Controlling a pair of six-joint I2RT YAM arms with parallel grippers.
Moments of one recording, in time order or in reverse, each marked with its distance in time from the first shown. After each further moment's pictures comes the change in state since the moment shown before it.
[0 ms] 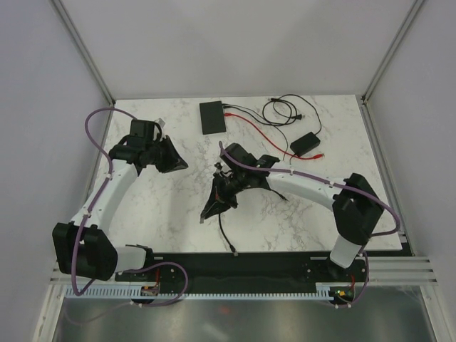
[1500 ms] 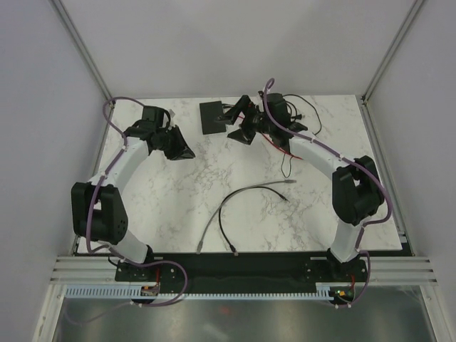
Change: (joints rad) left arm 0.005 0.270 0.148 0.063 0.059 0.034; right arm -0.380 0.132 0.139 0.482 0.235 -0.053
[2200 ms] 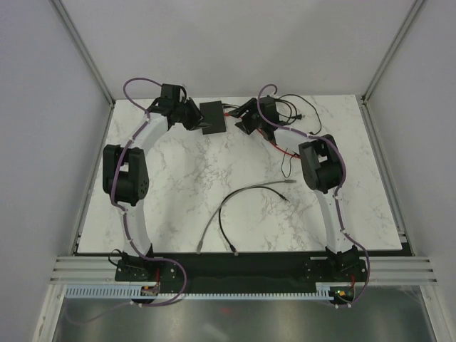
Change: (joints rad) left arm -0.039 0.451 0.406 0.233 0.030 -0.169; right arm -0.114 0.537 0.314 0.206 0.277 0.067
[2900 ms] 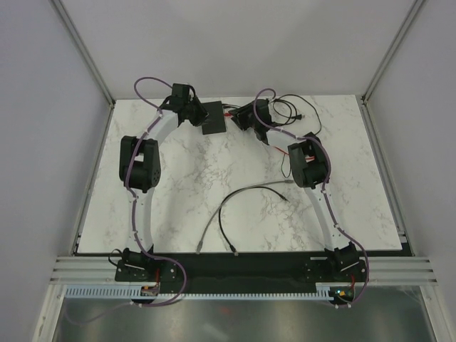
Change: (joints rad) left arm -0.019 0.286 0.258 0.066 -0.099 -0.037; right arm 0.005 0.277 0.300 0.017 0.121 0.156
